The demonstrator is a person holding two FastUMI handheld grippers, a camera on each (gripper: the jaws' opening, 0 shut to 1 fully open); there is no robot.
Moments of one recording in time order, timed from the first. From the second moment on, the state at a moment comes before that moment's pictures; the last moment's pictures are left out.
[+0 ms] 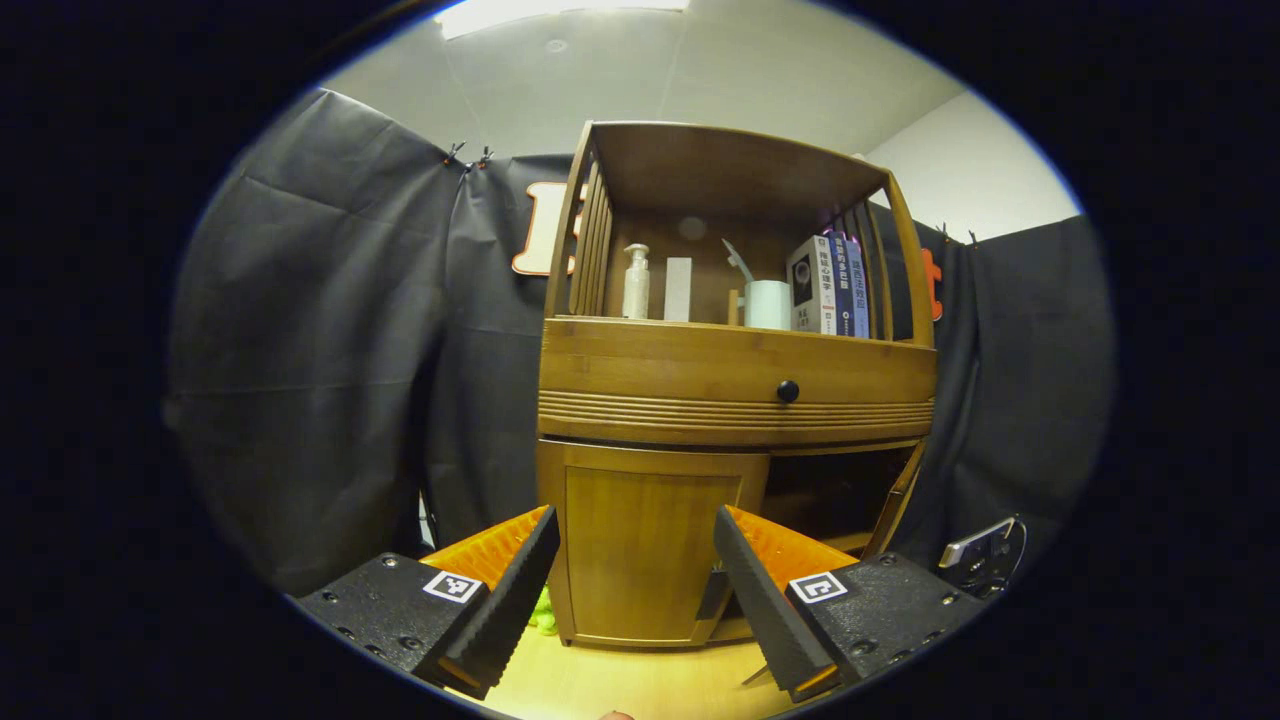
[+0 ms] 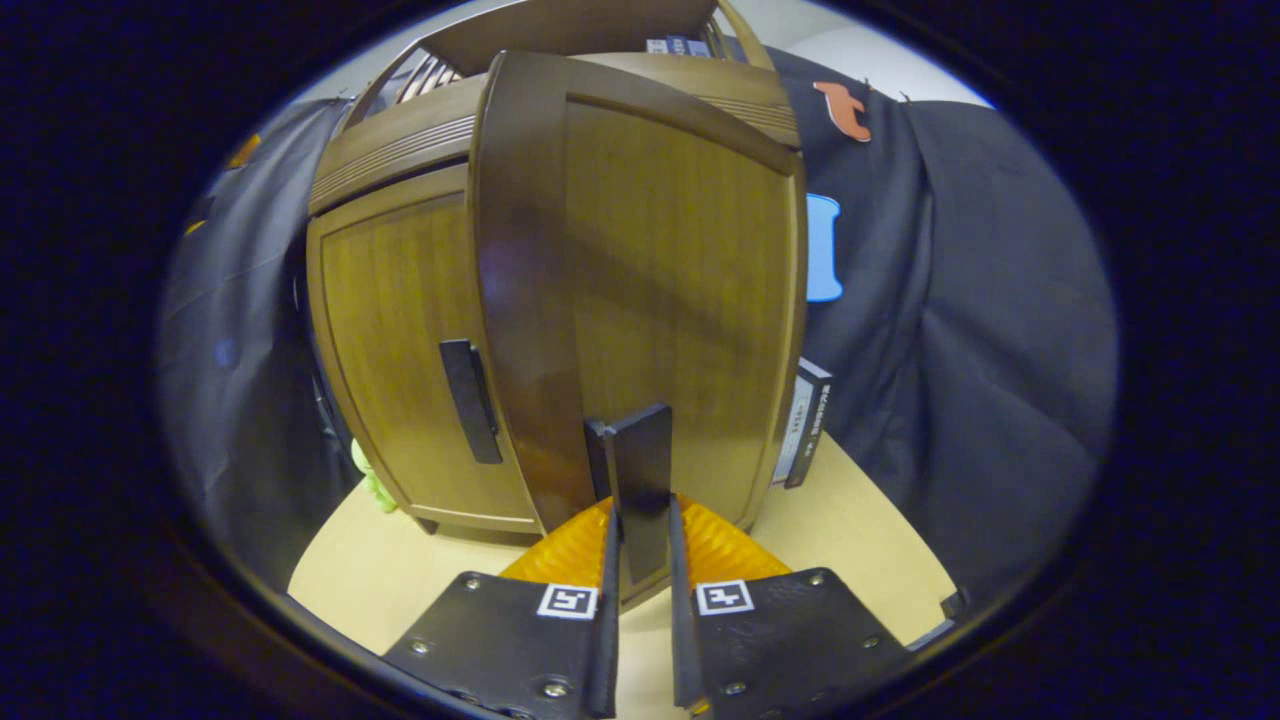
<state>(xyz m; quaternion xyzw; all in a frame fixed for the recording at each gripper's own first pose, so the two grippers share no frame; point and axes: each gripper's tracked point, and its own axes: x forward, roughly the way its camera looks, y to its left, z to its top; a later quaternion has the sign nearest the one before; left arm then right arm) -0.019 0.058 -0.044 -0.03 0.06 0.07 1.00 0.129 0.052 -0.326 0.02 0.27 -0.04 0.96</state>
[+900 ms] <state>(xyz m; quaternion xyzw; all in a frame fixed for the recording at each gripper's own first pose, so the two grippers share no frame) -0.007 0.027 -0.054 -0.05 0.06 0.00 1.00 0.131 0.033 -0.302 0.01 0.27 -0.15 0.95</state>
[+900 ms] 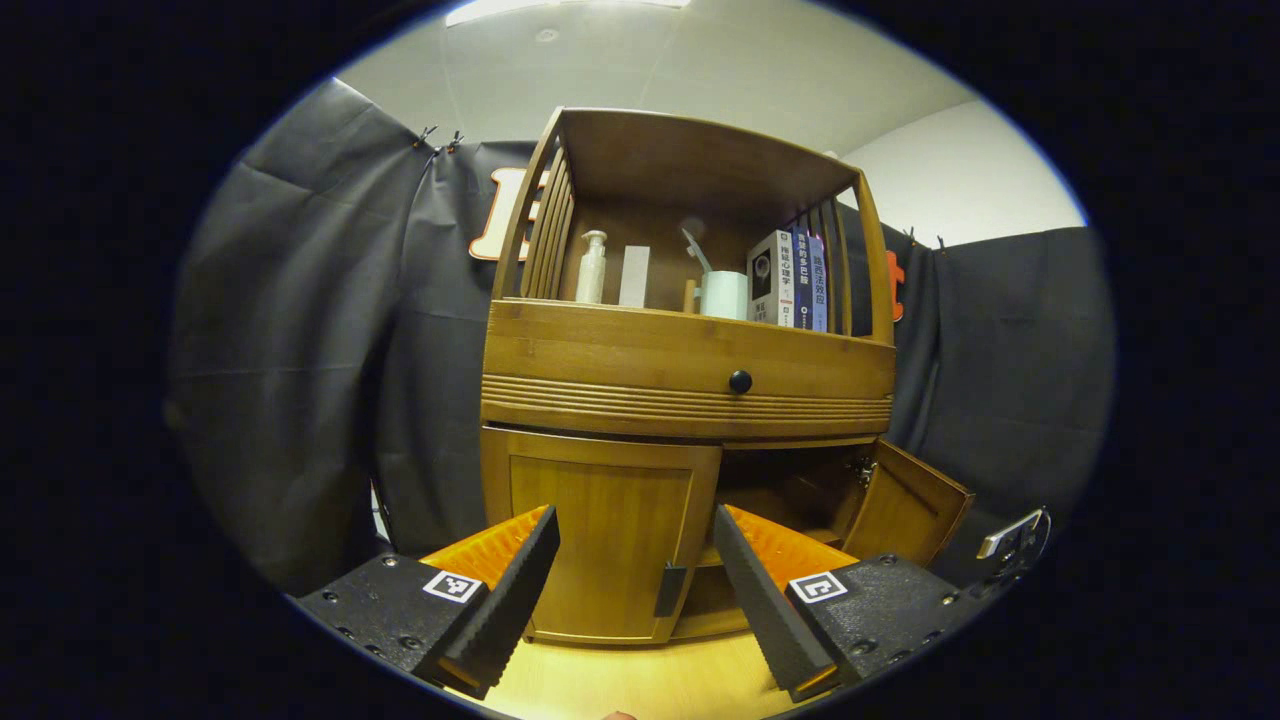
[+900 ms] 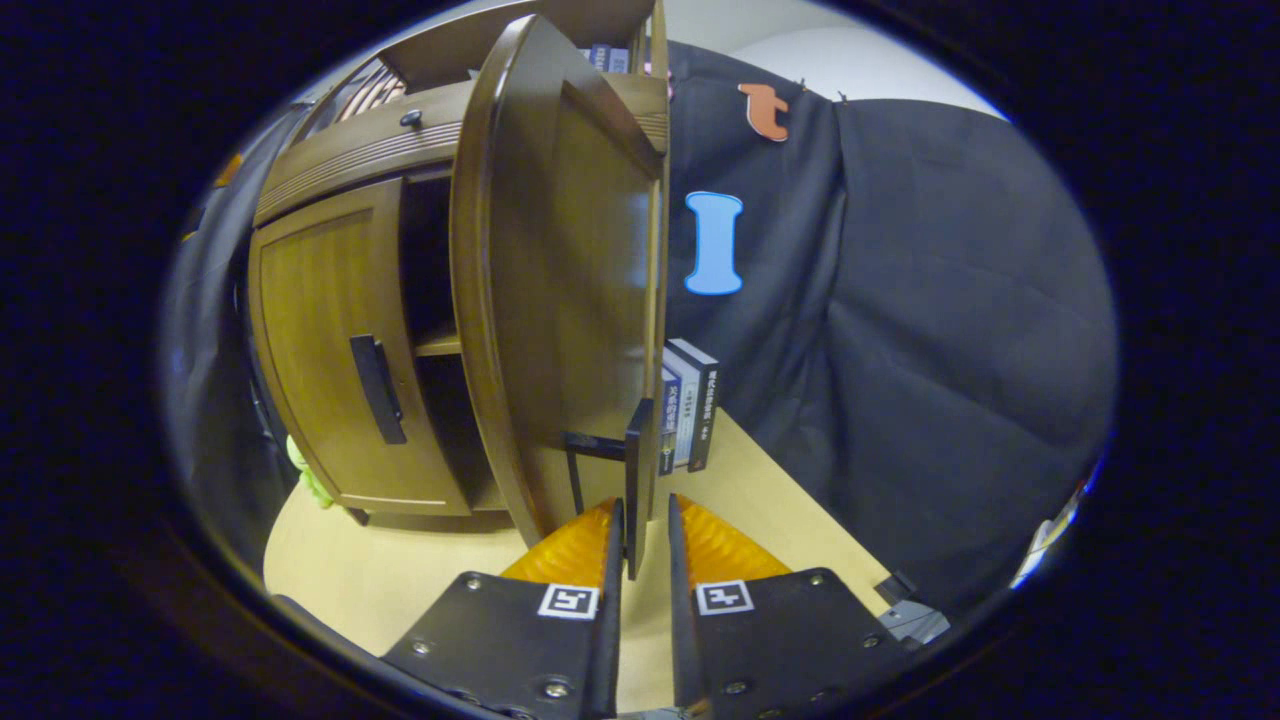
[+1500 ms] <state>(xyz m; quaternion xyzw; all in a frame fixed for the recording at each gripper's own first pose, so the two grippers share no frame) 0.007 0.007 -0.077 -0.05 0.07 -0.02 1.00 0.105 -0.040 -0.291 -0.01 0.26 -0.23 0.94</state>
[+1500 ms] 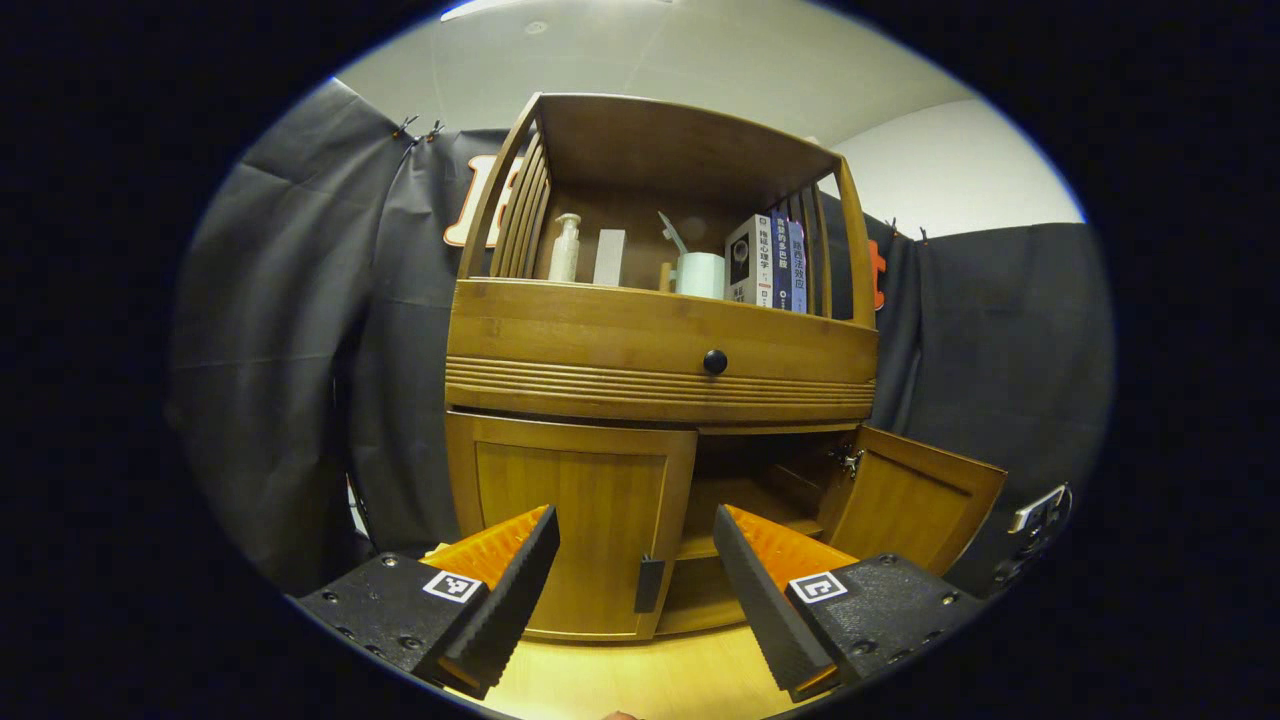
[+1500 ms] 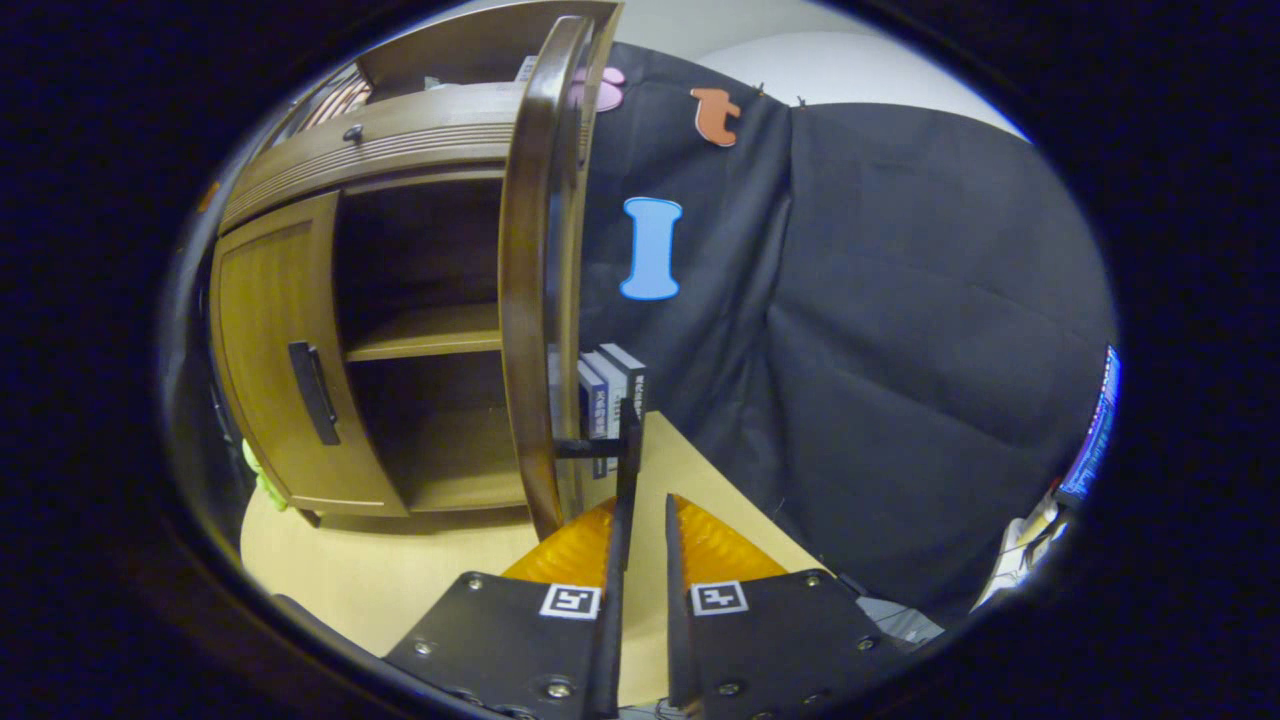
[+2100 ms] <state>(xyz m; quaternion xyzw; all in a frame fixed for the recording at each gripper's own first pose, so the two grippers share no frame) 0.049 -0.018 -0.147 -0.05 0.11 -0.04 0.99 0.085 -0.093 -0.256 0.03 0.22 -0.29 0.93</state>
